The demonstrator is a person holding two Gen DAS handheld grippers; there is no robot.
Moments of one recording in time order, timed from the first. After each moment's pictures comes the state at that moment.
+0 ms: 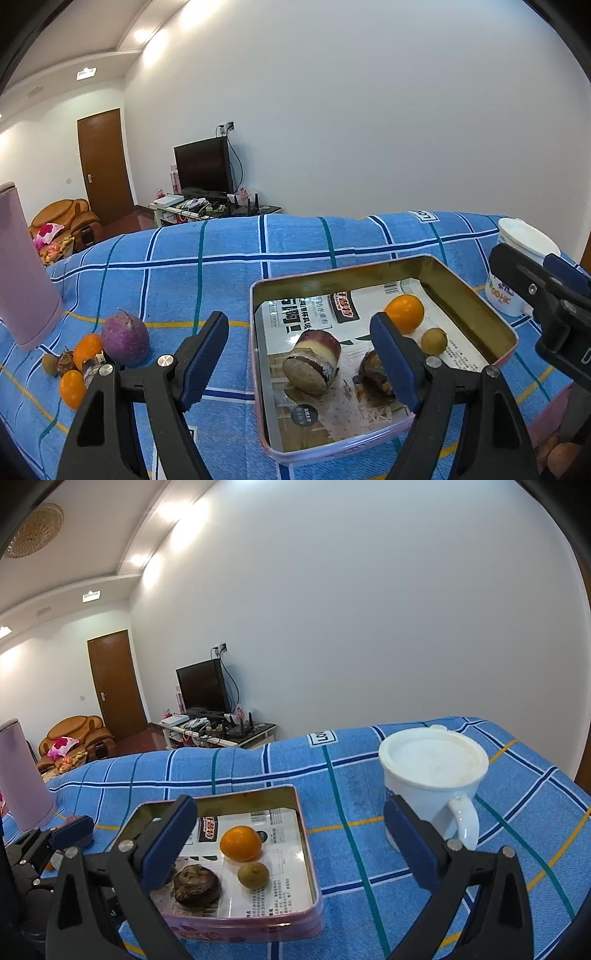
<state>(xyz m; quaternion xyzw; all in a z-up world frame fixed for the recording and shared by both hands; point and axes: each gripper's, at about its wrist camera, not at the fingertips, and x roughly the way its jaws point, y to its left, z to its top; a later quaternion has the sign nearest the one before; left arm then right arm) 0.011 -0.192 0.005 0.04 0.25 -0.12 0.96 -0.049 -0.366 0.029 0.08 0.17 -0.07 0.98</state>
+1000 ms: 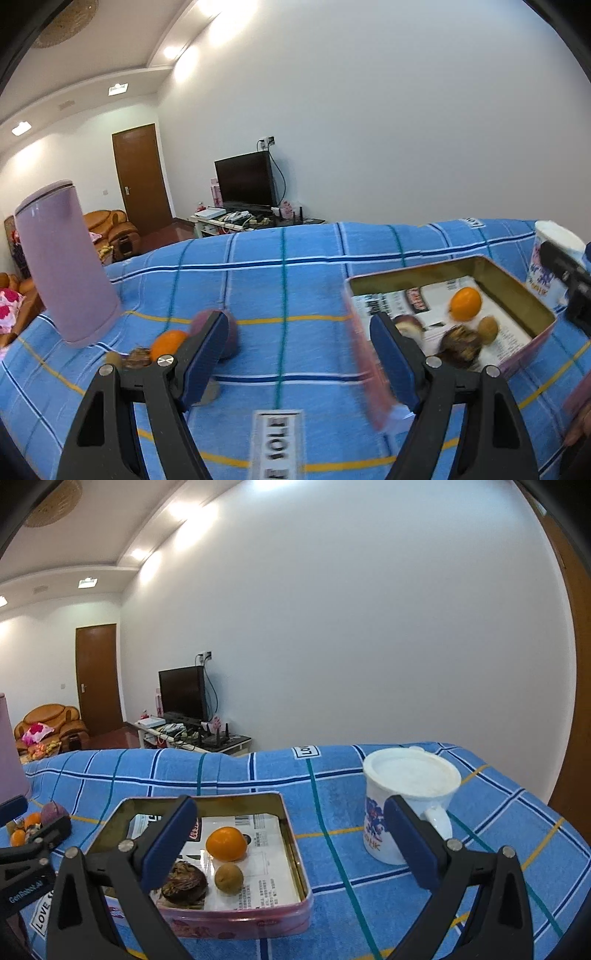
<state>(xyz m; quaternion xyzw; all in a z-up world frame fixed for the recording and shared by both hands) -0.010 -0.130 0.008 0.07 0.21 -0.04 0.97 -0.062 -0.342 0.029 0.02 0.14 -0.13 0.98</state>
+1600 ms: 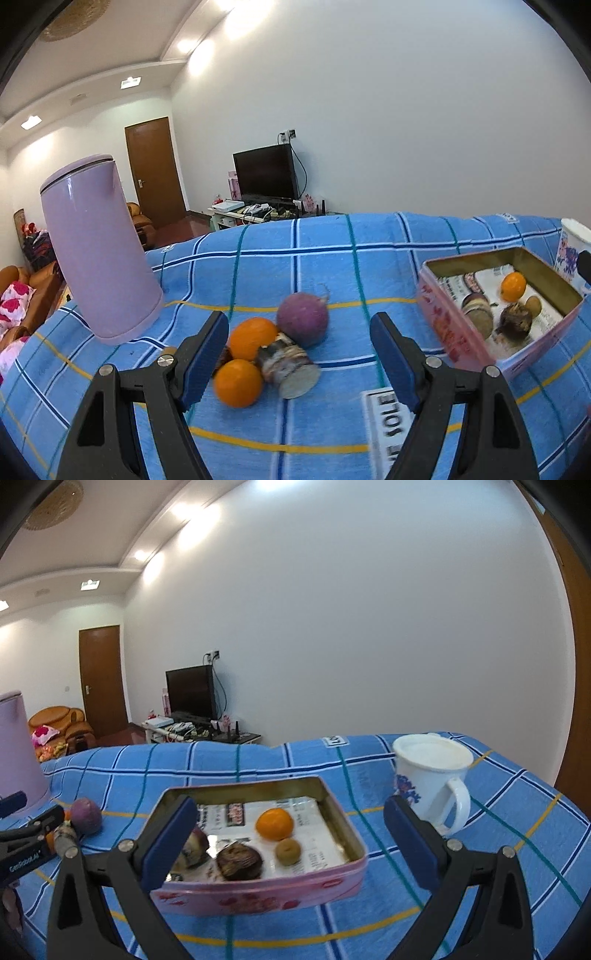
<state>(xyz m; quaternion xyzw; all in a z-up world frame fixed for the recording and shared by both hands) -0.005 -0.052 0.004 0.06 0.23 -0.02 0.97 -0.081 -0.291 0.027 0.02 0.15 -0.12 0.98</state>
